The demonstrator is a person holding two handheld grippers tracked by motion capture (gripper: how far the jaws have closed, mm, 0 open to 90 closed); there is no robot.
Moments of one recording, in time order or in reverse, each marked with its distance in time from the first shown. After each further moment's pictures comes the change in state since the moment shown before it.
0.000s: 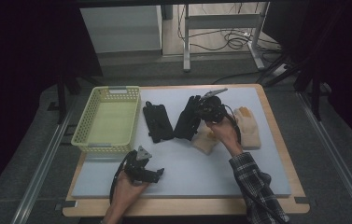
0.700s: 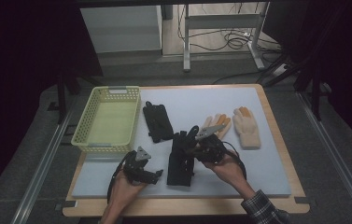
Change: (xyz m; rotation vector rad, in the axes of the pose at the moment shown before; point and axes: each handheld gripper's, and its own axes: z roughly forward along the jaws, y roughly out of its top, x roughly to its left) left arm 0.004 -0.003 -0.007 0.030 0.003 0.017; right arm 0.094 -0.074 -0.043 0.049 0.268 -0.129
